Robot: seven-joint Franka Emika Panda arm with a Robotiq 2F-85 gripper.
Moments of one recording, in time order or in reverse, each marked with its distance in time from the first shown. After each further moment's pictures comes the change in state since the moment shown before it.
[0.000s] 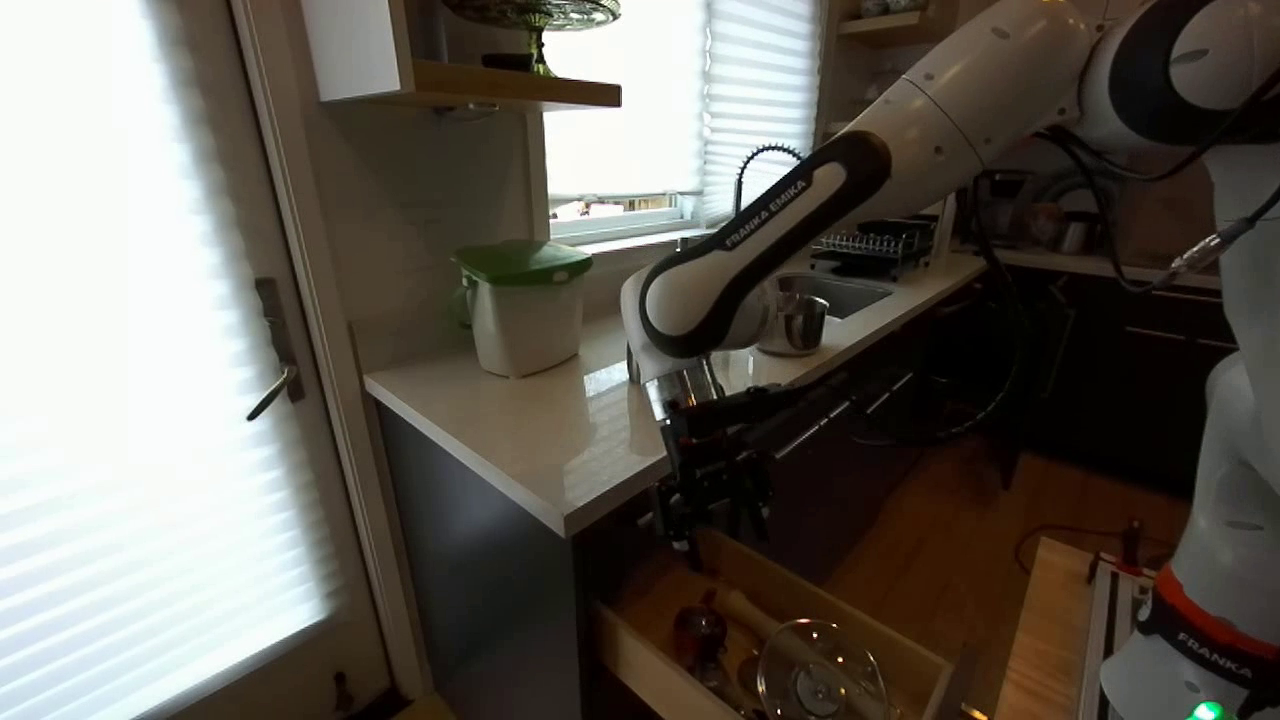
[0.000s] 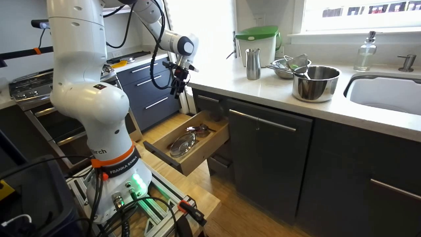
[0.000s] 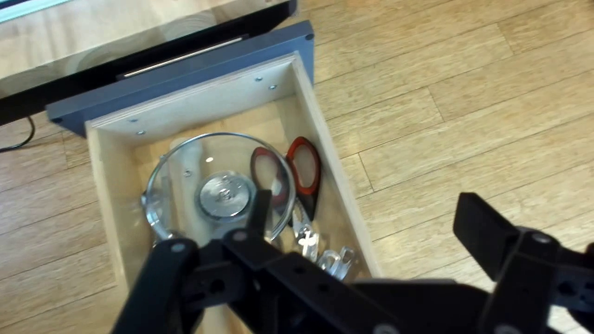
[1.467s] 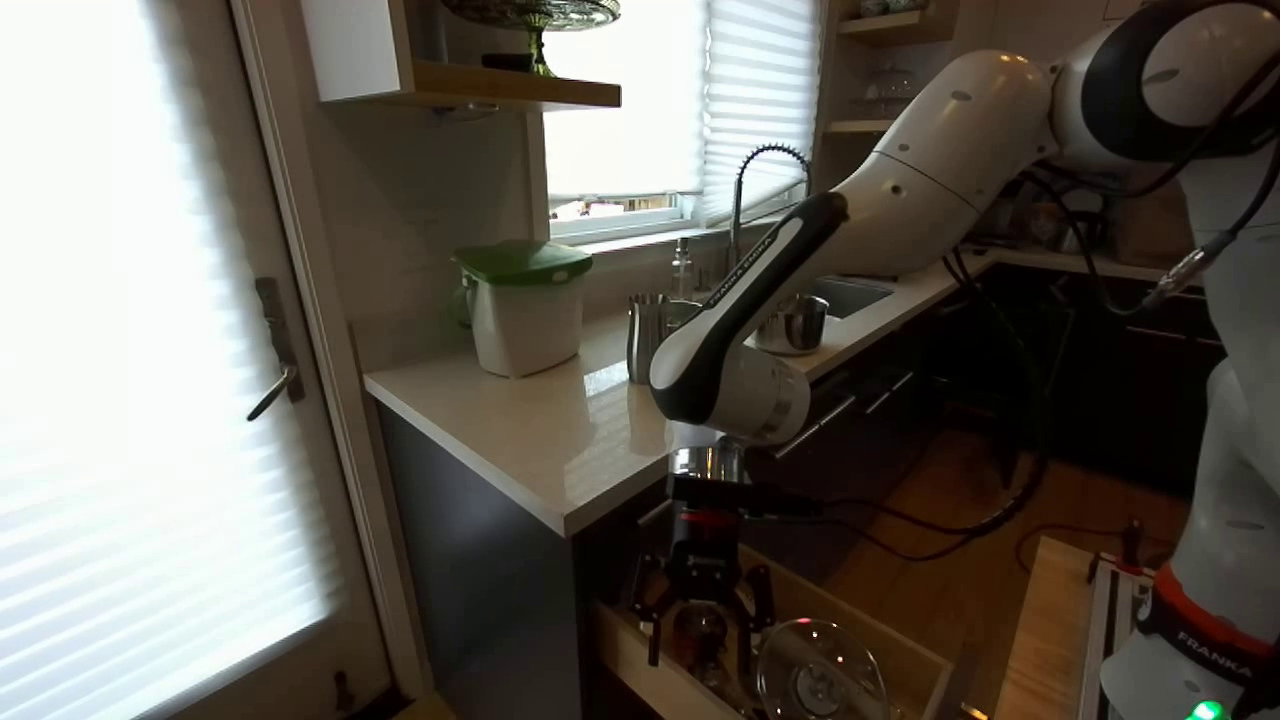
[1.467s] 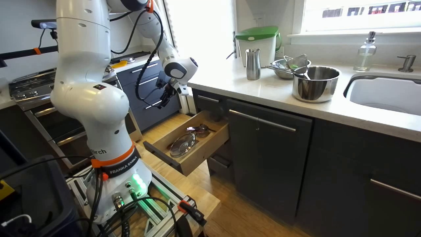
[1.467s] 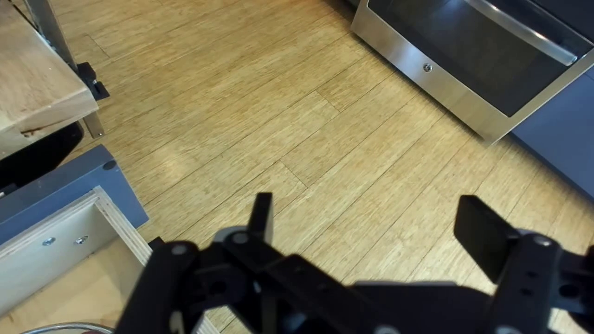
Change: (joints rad) arm -0.010 0.074 0.078 -0.184 0.634 0.268 -0.164
